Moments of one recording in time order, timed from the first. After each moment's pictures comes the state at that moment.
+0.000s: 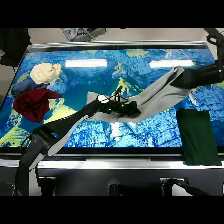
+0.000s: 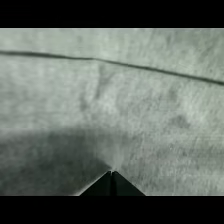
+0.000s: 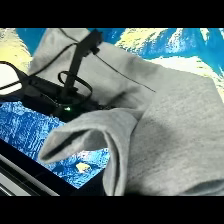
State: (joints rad) left arm -0.62 -2.11 1.78 0.31 -0.85 -1.39; right arm -0.23 -1.30 1.73 -0.91 1.63 1.18
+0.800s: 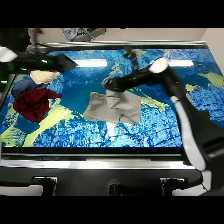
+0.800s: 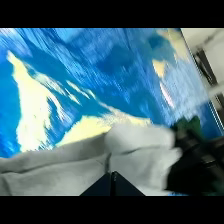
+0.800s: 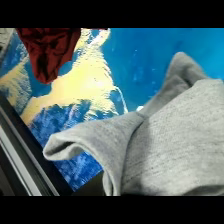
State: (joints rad) left arm -0.01 -1.54 1.81 0.66 -1.24 -1.26; right arm 0.30 -1.70 1.73 -0.67 1.15 1.21
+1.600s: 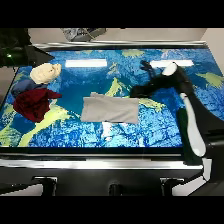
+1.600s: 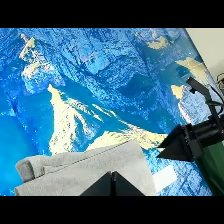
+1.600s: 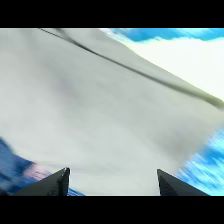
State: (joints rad) left arm 0.11 -1.40 1.81 0.72 -1.32 -1.26; right arm 0.06 -1.77 1.70 -1.04 1.36 1.27
